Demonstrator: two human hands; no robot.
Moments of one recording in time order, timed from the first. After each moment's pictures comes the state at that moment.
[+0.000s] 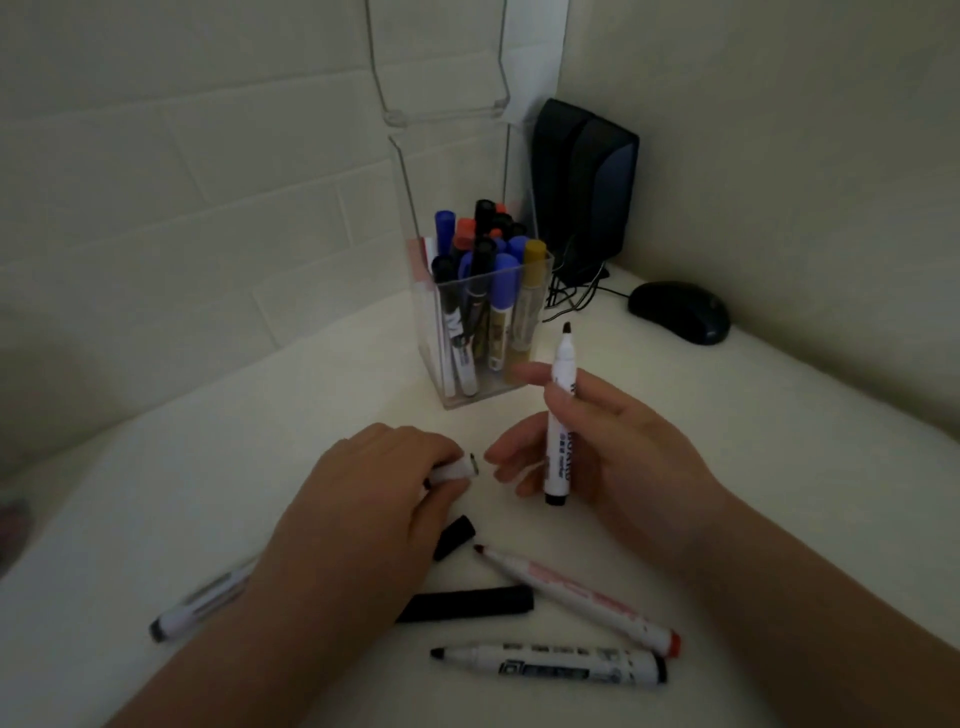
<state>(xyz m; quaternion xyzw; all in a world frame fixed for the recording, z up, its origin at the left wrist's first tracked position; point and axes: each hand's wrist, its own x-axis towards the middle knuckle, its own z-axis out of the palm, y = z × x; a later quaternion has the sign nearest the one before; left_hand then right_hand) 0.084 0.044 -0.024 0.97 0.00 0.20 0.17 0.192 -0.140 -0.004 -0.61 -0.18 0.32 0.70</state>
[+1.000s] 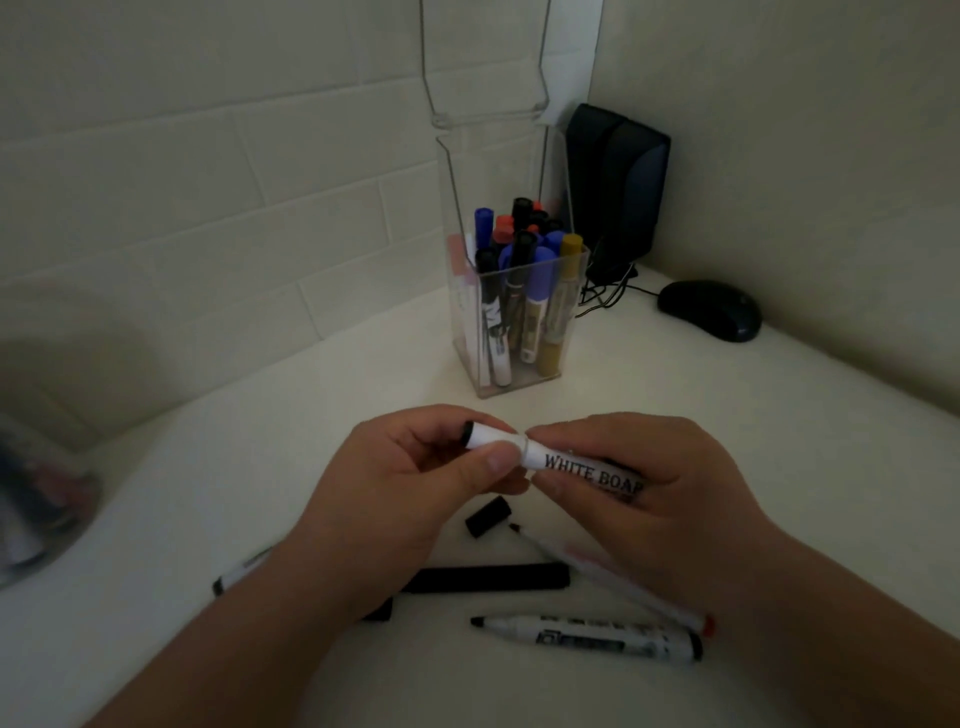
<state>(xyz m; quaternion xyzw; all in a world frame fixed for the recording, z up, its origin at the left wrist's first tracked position) 0.071 0.034 0.003 0.72 0.09 0.10 0.68 0.159 -0.150 -0.008 -0.76 -0.46 -0.07 0.45</state>
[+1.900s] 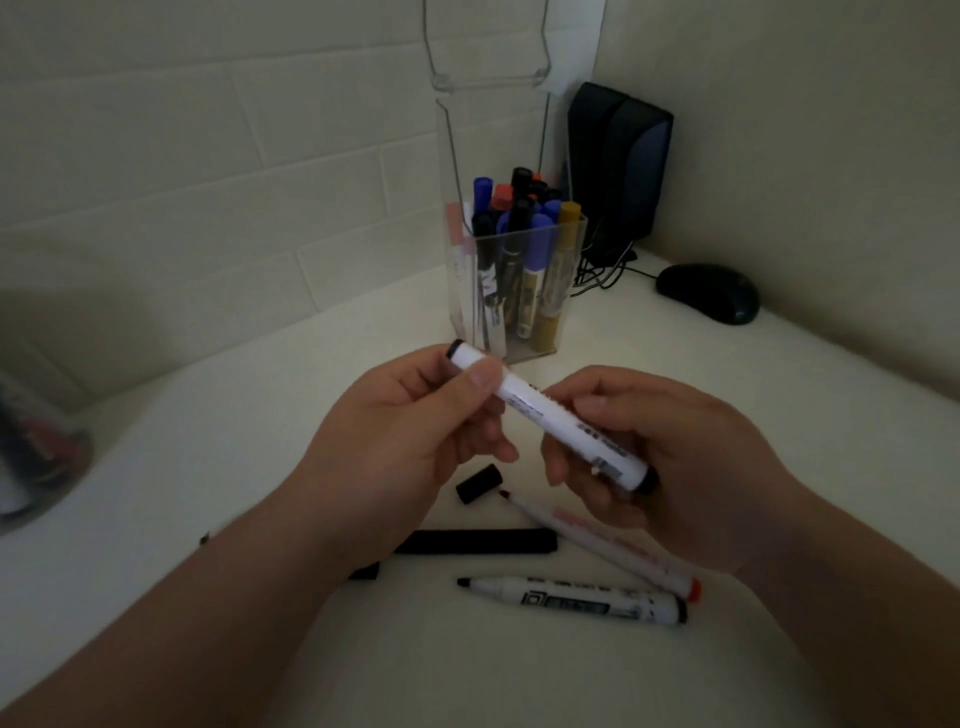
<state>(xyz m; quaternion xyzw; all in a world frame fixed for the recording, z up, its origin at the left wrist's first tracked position) 0.081 0.027 -0.004 0.60 0.07 0.10 0.79 0.161 -0.155 0.009 -0.57 -0.21 0.40 0.69</state>
